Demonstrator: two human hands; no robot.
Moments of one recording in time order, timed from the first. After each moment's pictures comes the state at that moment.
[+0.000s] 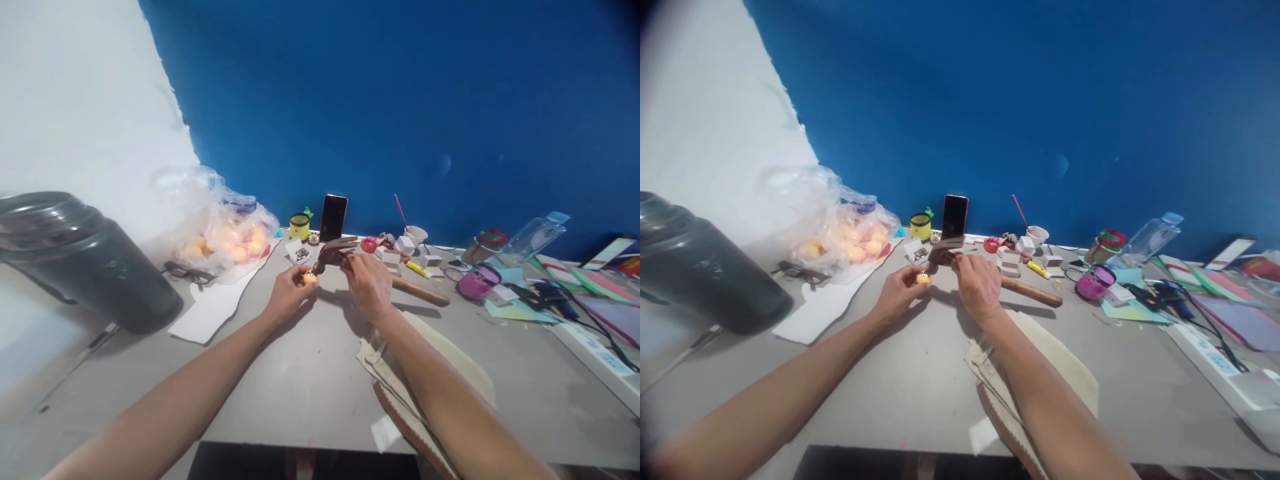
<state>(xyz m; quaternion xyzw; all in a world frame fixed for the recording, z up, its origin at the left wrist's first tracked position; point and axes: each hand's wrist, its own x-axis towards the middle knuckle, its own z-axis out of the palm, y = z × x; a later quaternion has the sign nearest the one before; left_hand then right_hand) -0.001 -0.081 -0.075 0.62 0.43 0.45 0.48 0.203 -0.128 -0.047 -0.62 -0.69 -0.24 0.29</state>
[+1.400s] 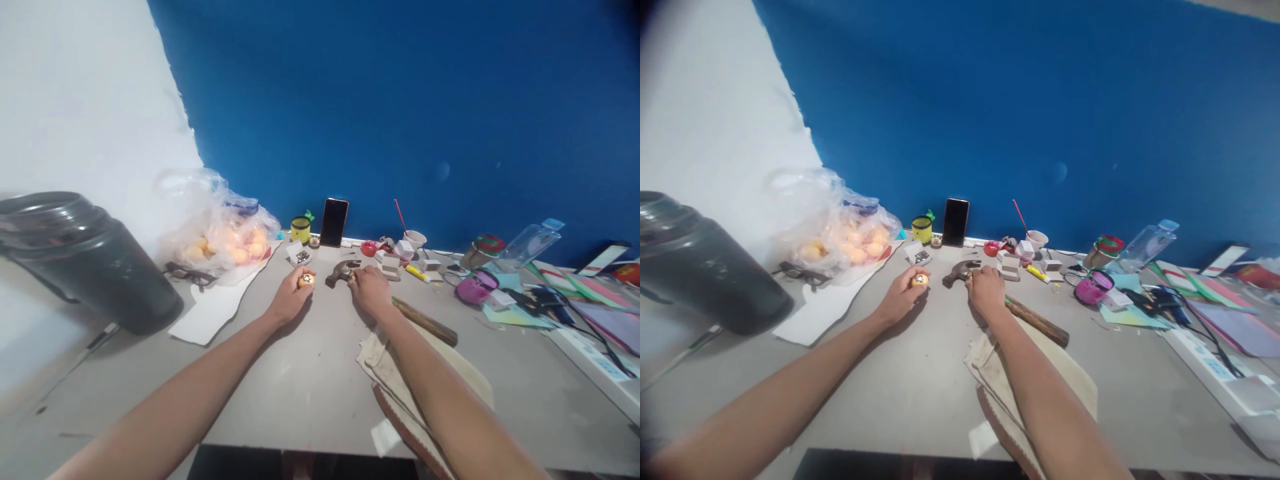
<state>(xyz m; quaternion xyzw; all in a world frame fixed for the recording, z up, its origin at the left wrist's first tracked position) -0.005 -0.079 -0.076 0.67 0.41 0.42 0.45 0.222 -0.113 -0.070 -0.76 -0.64 -0.05 0.11</state>
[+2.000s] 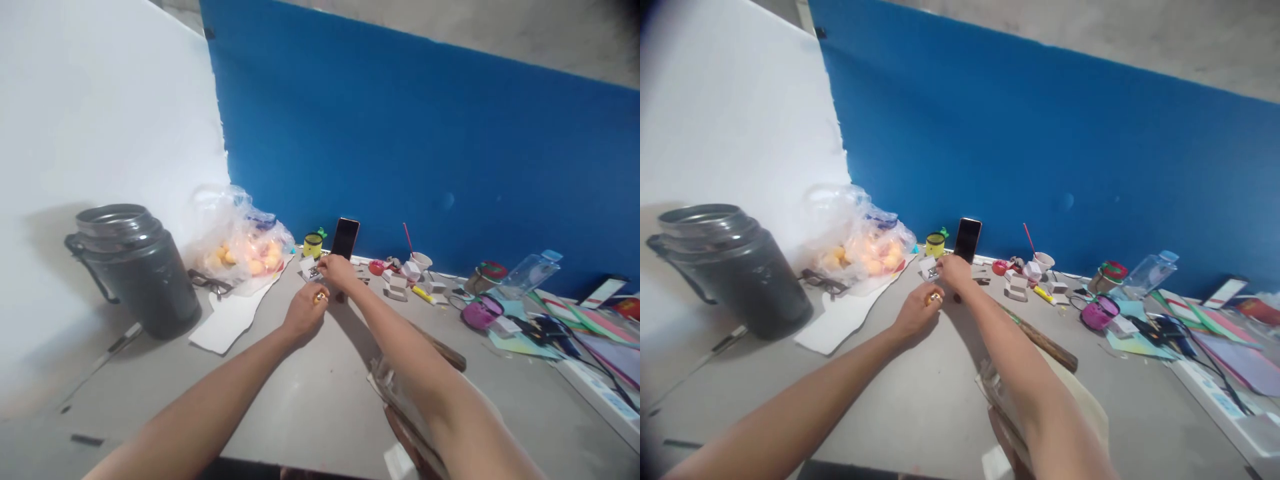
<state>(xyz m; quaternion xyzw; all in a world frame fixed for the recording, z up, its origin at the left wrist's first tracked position) -0.002 -0.073 -0.084 0.75 0.42 0.42 0.29 0.137 -0.021 -0.012 -0.68 -0.73 0.06 0.11</state>
